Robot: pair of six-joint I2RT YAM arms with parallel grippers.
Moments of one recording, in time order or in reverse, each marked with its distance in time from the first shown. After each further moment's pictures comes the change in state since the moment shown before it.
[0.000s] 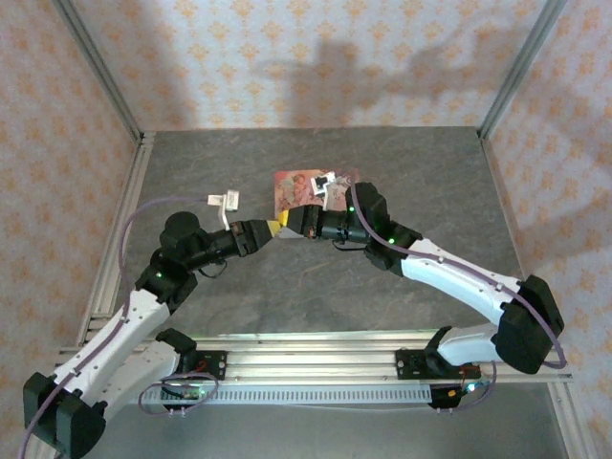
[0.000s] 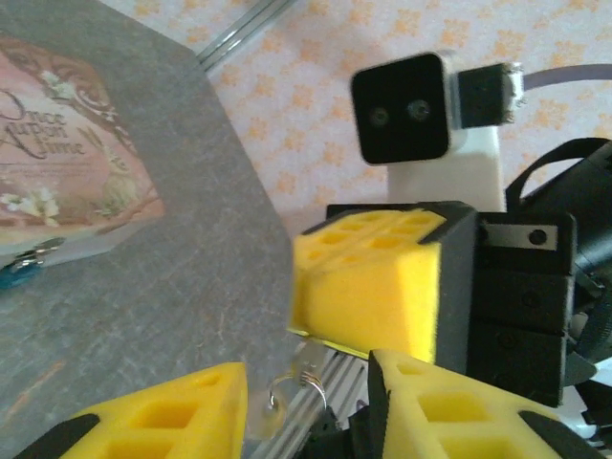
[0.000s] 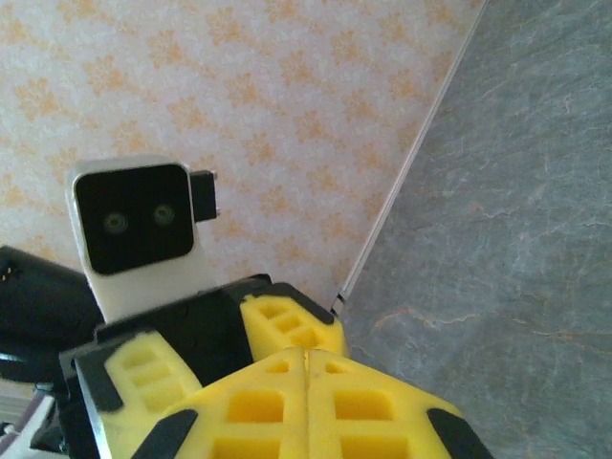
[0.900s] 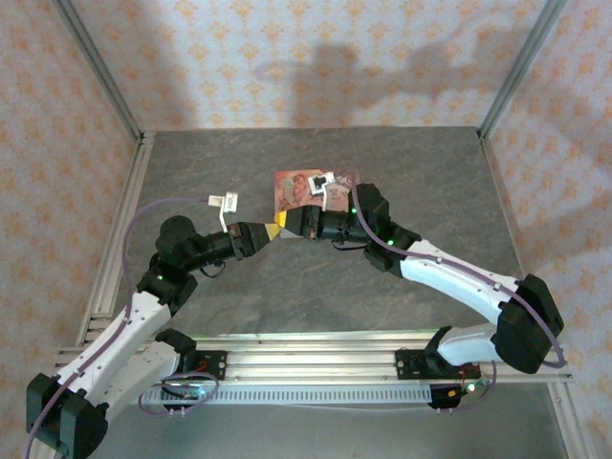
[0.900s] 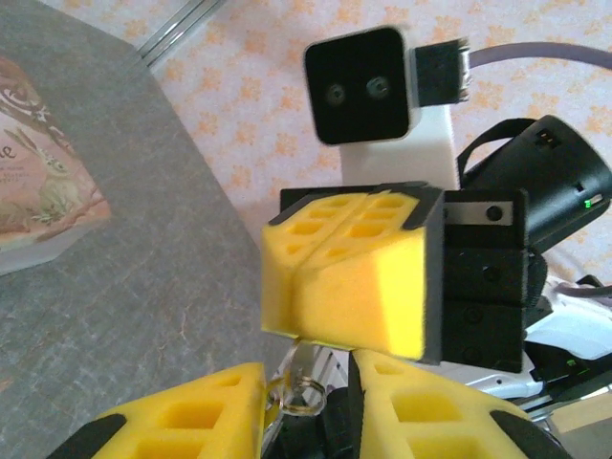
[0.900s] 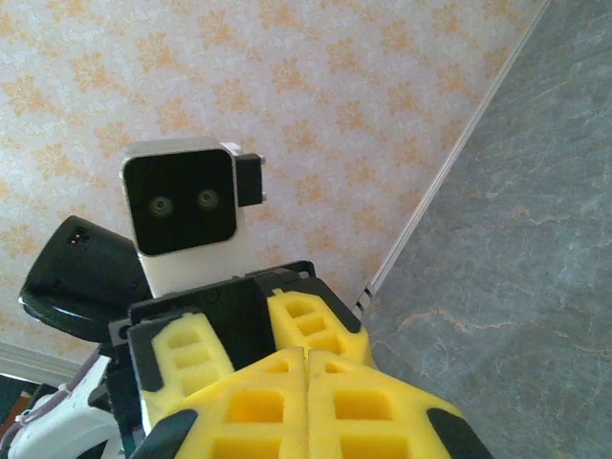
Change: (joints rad) left arm 0.015 -0.006 -0.053 0.163 0.104 -0.045; right arm 0.000 0.004 -0.024 0.113 -0.067 0.027
